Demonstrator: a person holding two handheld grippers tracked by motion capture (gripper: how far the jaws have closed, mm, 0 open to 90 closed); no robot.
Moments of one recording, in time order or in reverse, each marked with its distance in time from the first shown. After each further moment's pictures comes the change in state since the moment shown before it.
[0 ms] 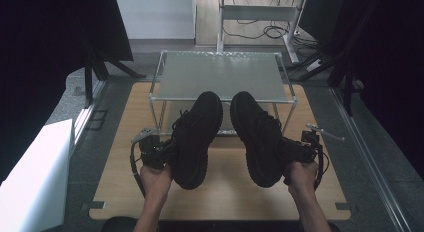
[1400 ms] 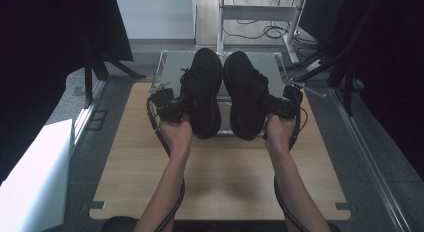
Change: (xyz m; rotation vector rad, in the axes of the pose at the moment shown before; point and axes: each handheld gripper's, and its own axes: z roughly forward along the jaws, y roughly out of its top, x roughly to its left) left arm -0.032 0.096 0.067 -0.124 0.206 -0.088; right arm 0.047 0.081 0.078 -0.113 -0.178 0.009
